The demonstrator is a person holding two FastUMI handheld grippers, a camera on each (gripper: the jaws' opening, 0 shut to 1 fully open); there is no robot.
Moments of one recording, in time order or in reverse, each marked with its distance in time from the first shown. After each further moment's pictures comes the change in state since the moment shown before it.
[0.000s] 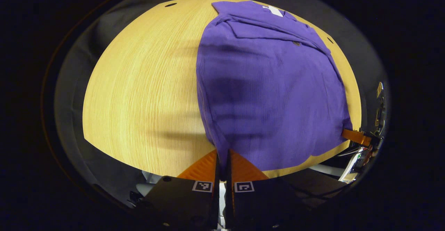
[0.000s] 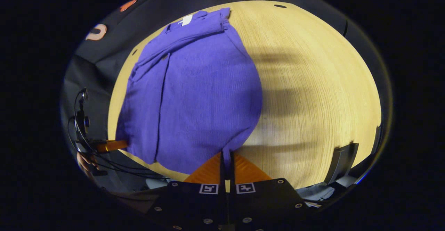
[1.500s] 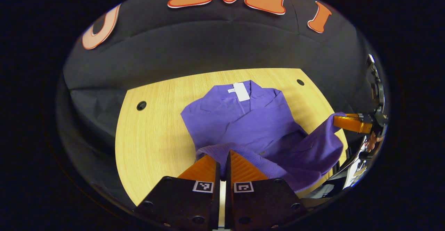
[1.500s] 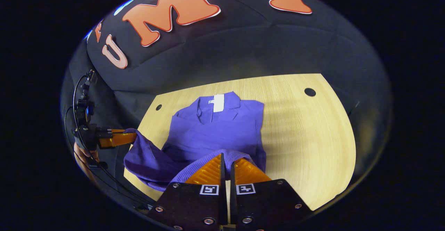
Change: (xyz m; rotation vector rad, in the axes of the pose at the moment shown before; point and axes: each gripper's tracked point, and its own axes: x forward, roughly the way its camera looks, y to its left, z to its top) left arm -0.140 -0.073 0.330 0.340 -0.415 -0.018; right arm -0.101 0.089 0.282 -0.185 -0.424 0.014
